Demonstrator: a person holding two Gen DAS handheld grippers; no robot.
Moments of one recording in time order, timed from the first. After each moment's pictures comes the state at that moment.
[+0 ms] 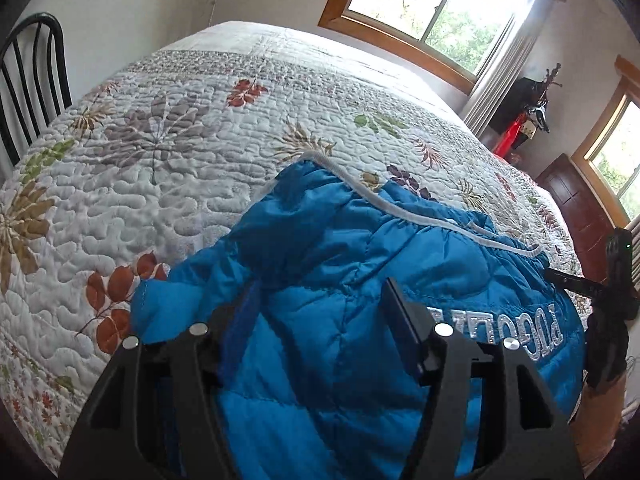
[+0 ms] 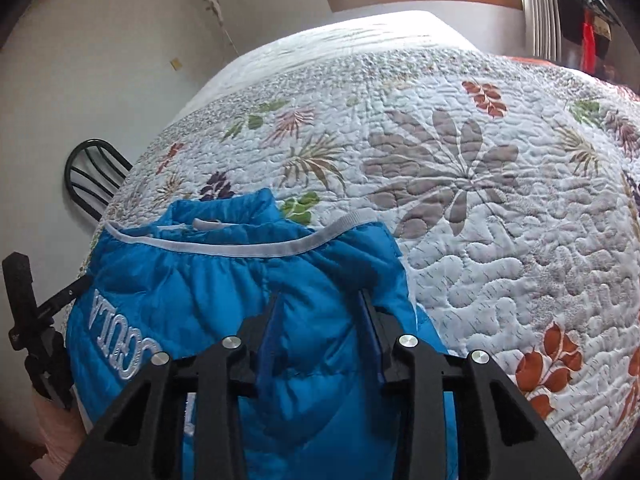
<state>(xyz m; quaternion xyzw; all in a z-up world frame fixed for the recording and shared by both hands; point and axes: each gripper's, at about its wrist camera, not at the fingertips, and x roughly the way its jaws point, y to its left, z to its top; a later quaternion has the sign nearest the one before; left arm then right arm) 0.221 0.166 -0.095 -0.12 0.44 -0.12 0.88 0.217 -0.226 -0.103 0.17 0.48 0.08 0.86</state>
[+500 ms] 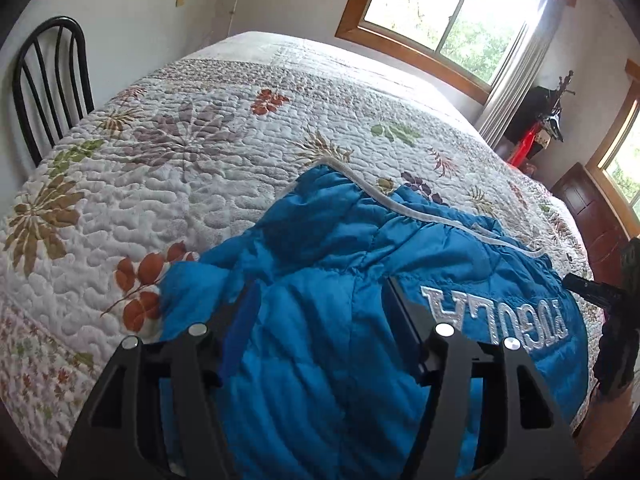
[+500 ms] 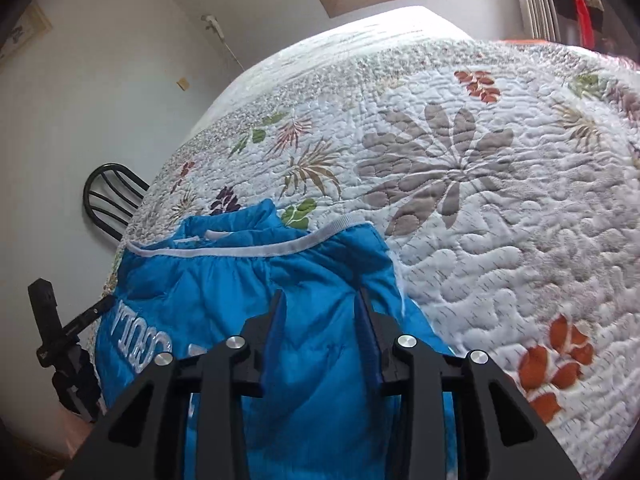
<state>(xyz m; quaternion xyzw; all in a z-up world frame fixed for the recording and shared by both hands) 0.185 0.174 -0.072 -0.11 0.42 -0.08 0.90 0.176 -0.244 -0.074 0.18 0.44 0.08 0.87</state>
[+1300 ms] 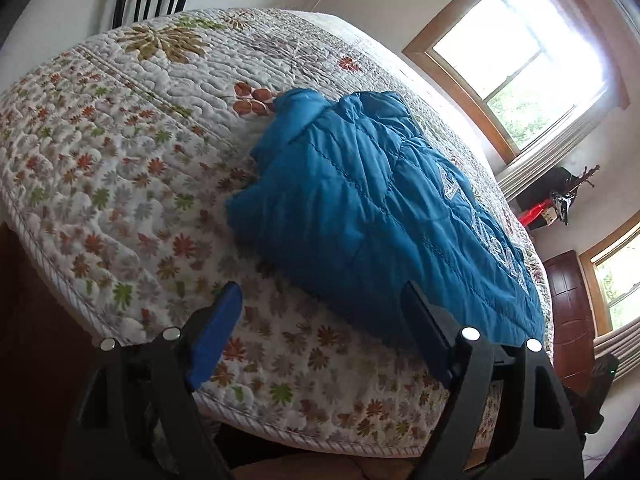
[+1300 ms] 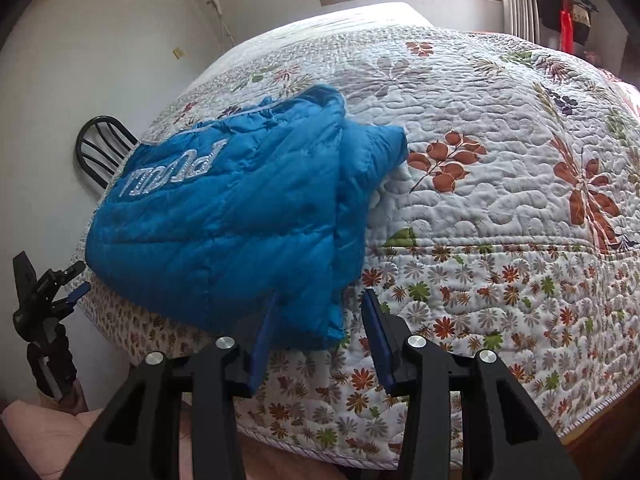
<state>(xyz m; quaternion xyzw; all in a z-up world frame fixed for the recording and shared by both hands) 0.039 0.196 -0.114 -0.29 0.43 -0.02 0.85 0.023 -0.233 -0.095 0.16 0.49 0.07 0.86</state>
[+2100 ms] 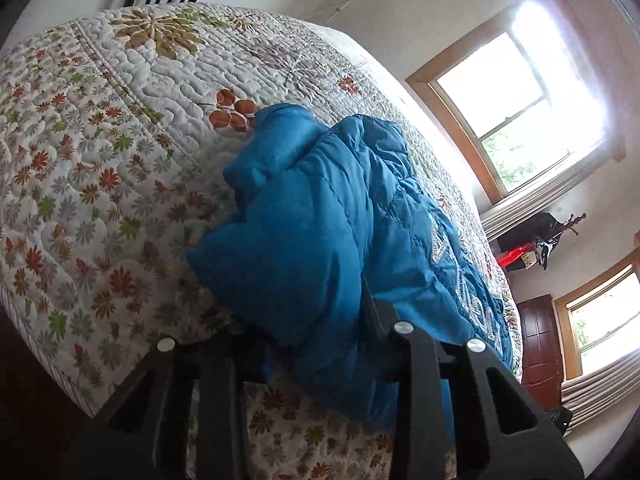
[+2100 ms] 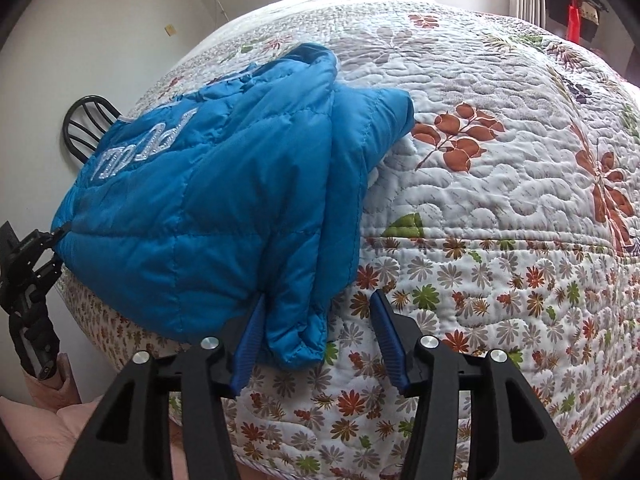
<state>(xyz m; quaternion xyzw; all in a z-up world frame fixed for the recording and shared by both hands) 0.069 0.192 -0.118 -0.36 0.39 -0.01 0.85 0.042 -0.229 -0.117 0.13 0.52 0.07 0.84</state>
